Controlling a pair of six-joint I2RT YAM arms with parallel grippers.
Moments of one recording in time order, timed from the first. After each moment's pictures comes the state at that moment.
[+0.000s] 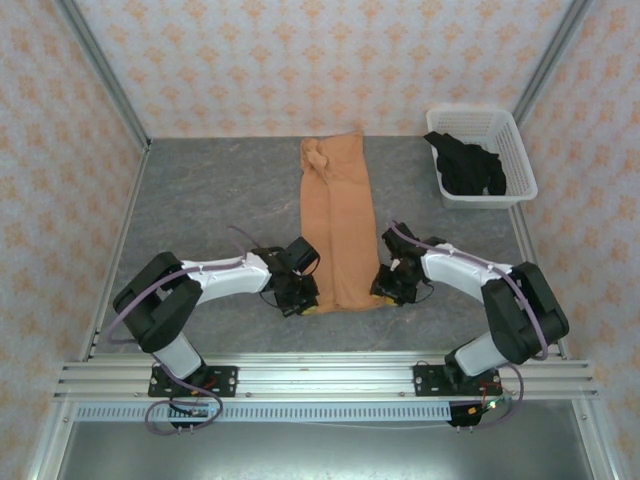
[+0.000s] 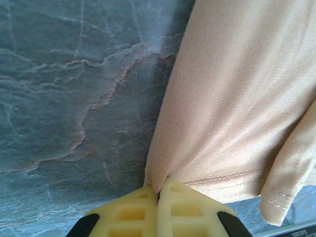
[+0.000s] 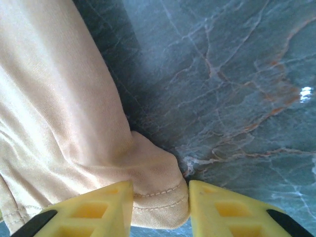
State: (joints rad) left arm -0.75 1.64 0.86 -0.51 0.31 -1.24; right arm 0.48 1.49 0.75 -0.67 -0.32 0.82
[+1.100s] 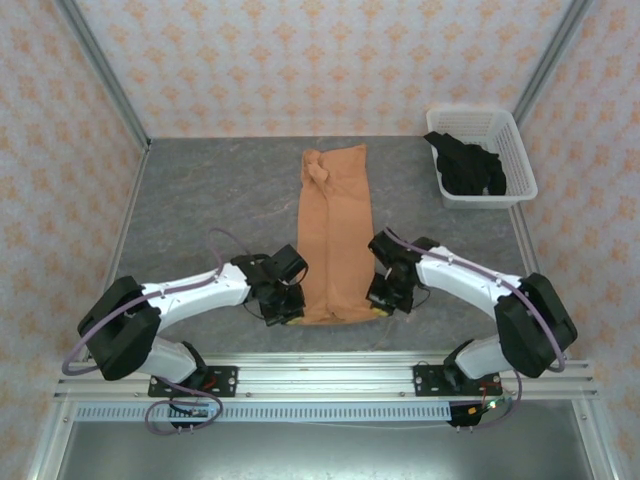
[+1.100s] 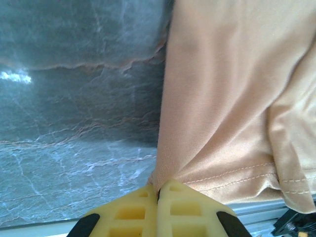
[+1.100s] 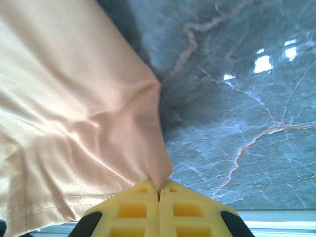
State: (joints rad) left arm -0.78 1.42 0.81 -0.69 0.27 -1.20; right arm 0.63 1.41 0.85 -0.92 -0.30 1.02
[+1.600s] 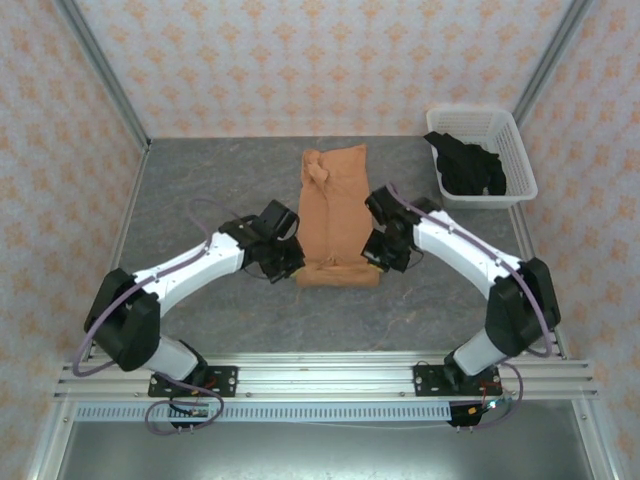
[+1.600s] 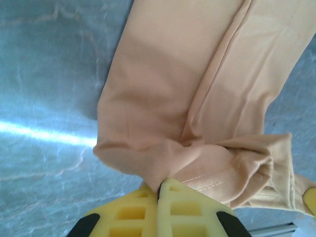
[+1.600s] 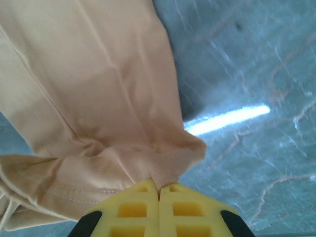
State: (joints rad) left arm -0.57 1.50 1.06 -0.70 0.21 -1.17; right arm 0.54 1.57 1.24 -1.04 -0.14 0.99
